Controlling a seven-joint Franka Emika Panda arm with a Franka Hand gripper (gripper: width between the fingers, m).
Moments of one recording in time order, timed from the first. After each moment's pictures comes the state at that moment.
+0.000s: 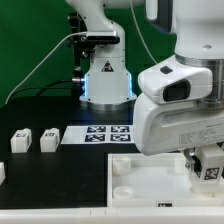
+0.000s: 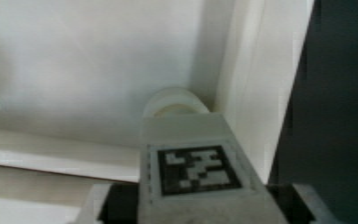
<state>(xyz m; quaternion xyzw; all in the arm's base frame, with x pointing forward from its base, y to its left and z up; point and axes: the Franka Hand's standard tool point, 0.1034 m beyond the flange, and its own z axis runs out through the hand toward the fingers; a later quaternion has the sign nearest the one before) 0.626 0.123 0.071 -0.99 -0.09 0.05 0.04</state>
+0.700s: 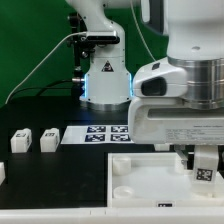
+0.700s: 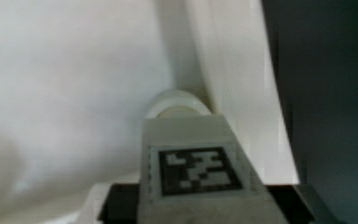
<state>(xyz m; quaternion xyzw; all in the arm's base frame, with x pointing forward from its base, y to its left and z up) 0.630 0.116 0.070 -0.97 0.24 0.06 0.06</state>
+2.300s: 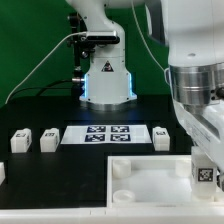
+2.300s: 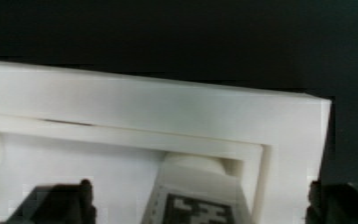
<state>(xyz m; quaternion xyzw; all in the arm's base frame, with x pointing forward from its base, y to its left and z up) 0.631 0.130 0.070 -0.76 0.65 0.06 0.06</state>
